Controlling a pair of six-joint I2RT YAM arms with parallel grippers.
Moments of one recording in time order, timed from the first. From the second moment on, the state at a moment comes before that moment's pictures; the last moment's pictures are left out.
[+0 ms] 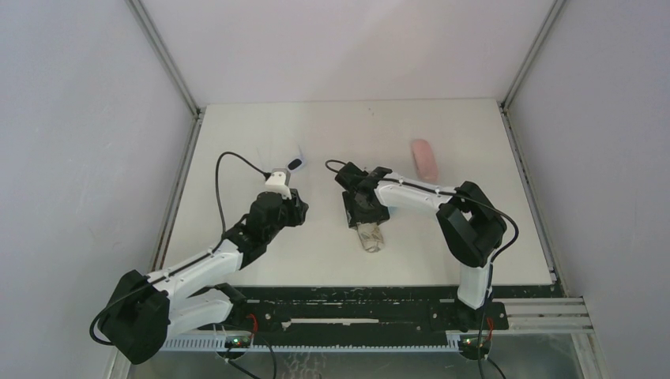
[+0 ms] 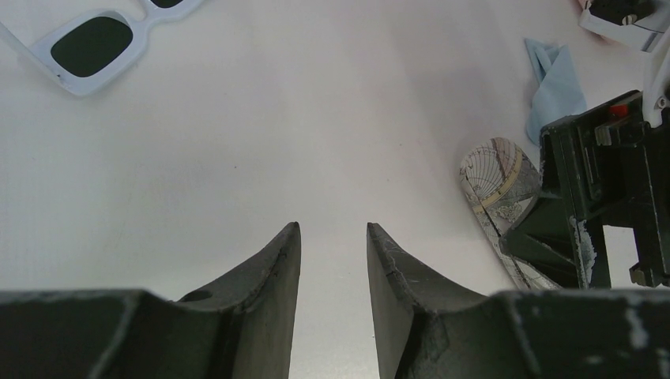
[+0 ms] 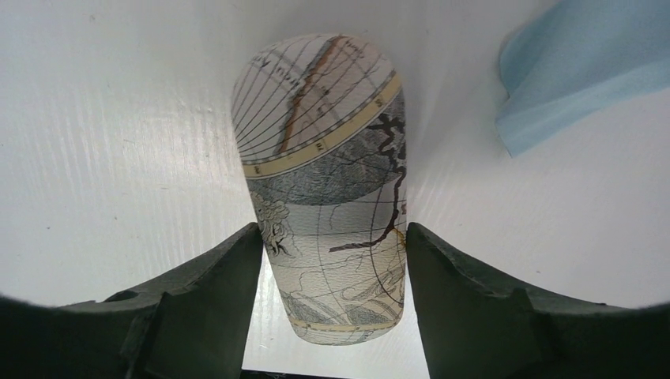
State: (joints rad) left arm -0.61 1.06 0.45 0.15 -0.21 -0.43; right arm 0.79 1.87 1.32 -0.81 0.18 0.58
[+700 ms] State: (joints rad) left arm -0.61 1.07 0.45 0.15 -0.20 -0.43; right arm 0.76 1.87 1.30 -0.79 0.10 0.53
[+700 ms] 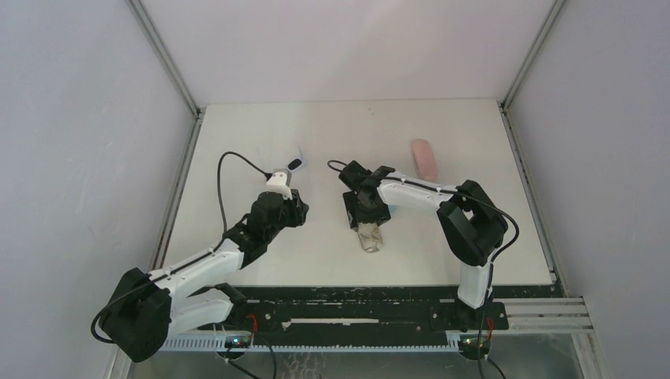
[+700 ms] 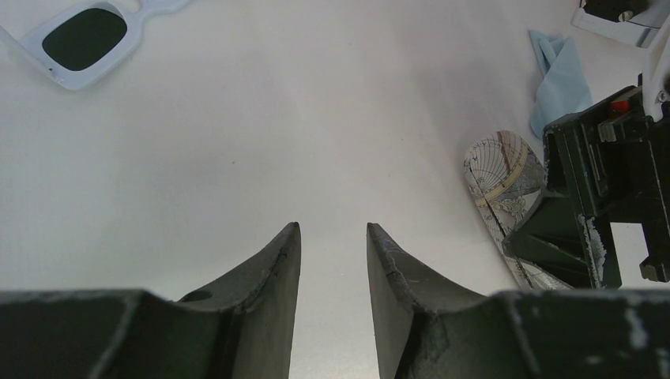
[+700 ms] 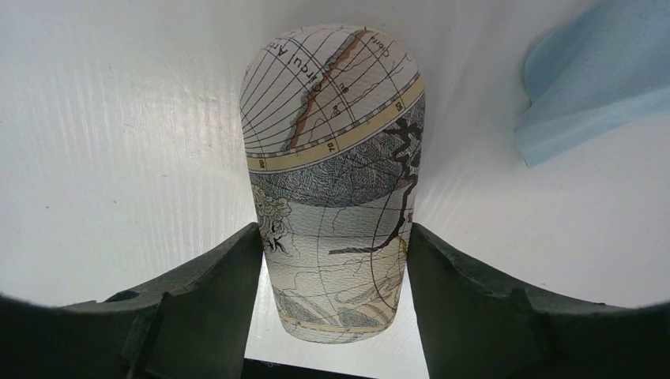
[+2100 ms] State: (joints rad) left arm -0.59 0.51 0.69 0.26 0.41 -0.51; right arm 0.75 0.95 0.87 0.26 -0.54 0.47
